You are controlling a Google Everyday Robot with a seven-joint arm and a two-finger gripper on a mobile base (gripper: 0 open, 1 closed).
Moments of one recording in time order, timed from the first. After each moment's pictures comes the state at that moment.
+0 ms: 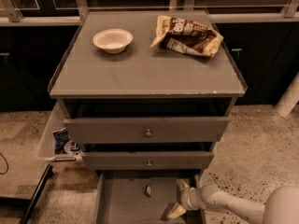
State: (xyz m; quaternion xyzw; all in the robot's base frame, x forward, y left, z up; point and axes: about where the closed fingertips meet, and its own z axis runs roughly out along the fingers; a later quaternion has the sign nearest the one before) arm 0.503 -0.154 0.169 -0.49 0.80 0.17 0.30
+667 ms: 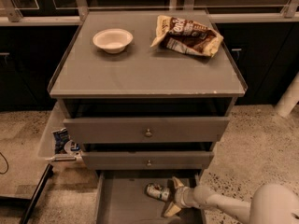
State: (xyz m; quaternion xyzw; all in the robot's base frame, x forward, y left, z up) arm 0.526 -0.133 0.135 -0.55 0.76 0.13 0.32
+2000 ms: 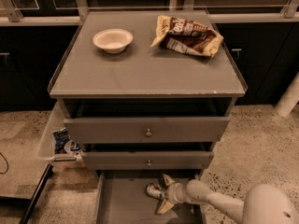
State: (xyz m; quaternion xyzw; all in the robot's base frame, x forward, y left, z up) arm 0.542 -0.087 0.134 -0.60 0.71 0.15 0.34
